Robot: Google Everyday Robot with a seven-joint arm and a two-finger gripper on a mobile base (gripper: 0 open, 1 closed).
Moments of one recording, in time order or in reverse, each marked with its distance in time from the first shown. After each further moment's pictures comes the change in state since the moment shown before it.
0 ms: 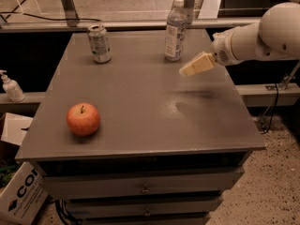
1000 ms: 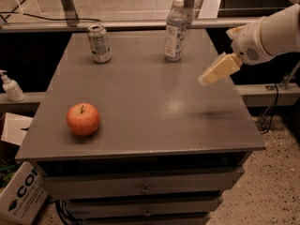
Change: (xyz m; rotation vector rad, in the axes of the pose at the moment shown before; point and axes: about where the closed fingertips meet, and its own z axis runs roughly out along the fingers) arm 0.002 0.030 -0.082 -0.076 0.092 -0.132
